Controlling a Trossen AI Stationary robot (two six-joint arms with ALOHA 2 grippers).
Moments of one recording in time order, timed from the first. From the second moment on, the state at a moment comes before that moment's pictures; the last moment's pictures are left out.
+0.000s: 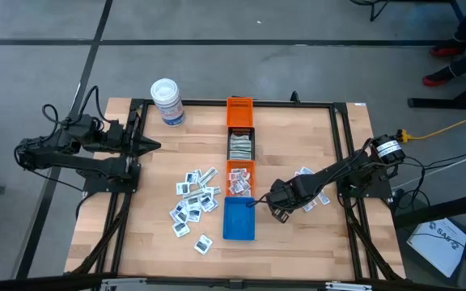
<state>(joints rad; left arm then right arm) 0.00 0.39 0.78 -0.39 -0.01 0.00 0.33 1.68 0.95 -0.77 0.03 0.99</state>
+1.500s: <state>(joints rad) 0.00 0.39 0.78 -0.39 -0.01 0.00 0.33 1.69 0.95 -0.74 0.04 0.99</state>
